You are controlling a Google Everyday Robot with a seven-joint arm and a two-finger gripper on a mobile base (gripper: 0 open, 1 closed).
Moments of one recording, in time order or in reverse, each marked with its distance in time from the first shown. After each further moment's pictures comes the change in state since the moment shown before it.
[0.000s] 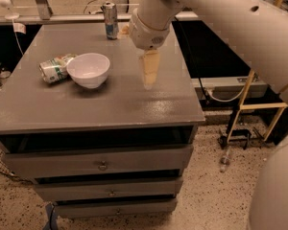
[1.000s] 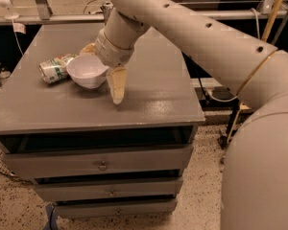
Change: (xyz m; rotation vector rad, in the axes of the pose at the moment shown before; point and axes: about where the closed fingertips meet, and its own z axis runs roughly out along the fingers) arm -0.086 -0.014 0.072 -0.029 -0.206 -0.188
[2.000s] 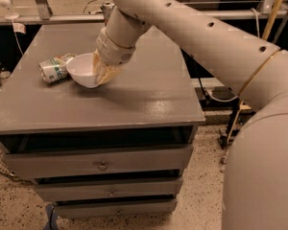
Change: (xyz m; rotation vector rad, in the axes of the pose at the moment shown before) arm 0.001 0.000 -0.004 0.006 0.003 0.002
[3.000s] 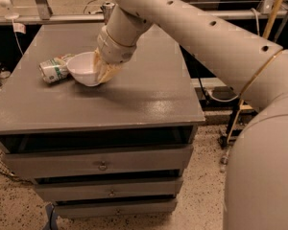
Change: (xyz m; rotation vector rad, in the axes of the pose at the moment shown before) arm 0.002 -0.001 -0.006 0.009 0.005 0.003
